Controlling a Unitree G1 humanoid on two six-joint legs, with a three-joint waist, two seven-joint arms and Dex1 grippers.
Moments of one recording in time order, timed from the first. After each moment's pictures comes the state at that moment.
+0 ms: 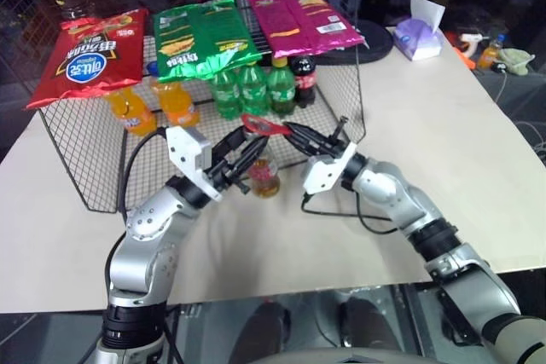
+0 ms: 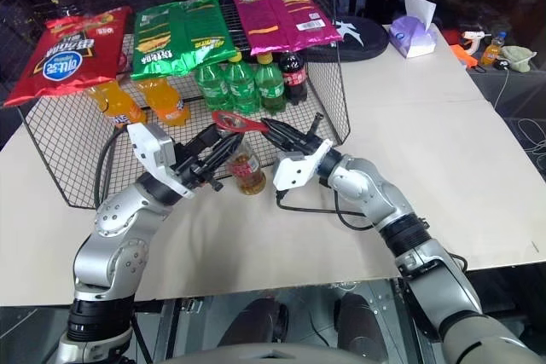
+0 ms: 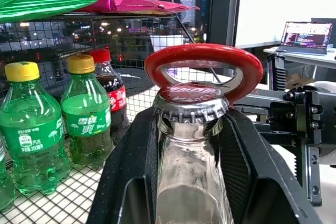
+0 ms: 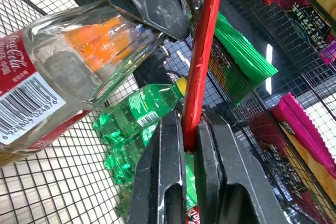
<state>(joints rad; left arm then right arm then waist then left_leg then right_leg) -0.13 0.40 0.10 -0.40 -0.49 0.22 -0.62 -0.63 -0.28 0.40 0.34 -0.54 -0.66 0.18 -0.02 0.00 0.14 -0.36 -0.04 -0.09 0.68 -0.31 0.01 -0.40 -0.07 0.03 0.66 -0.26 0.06</state>
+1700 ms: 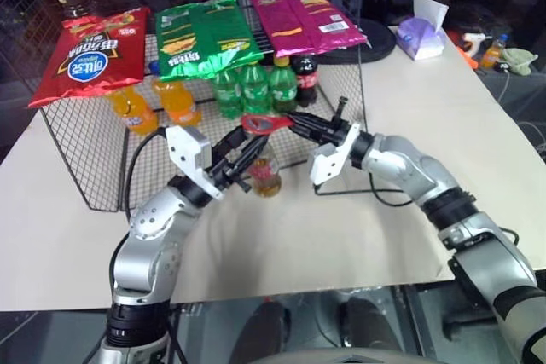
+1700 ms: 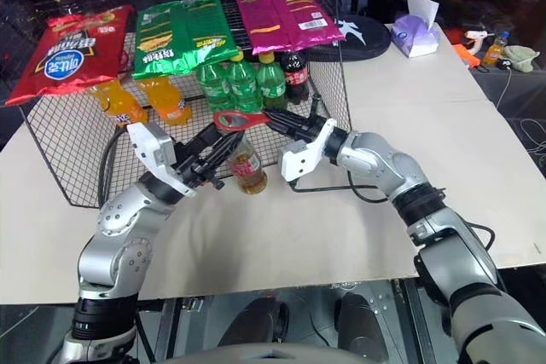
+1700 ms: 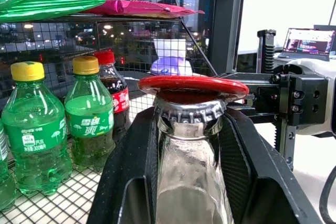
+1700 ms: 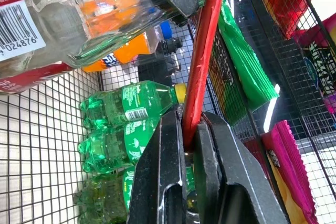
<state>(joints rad) -0.13 0.38 0.10 -0.38 -0.49 0.20 -0.62 -0.81 -0.39 0.42 0.46 -0.62 -0.78 0.17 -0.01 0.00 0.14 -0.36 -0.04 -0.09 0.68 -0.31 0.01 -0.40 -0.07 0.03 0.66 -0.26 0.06</state>
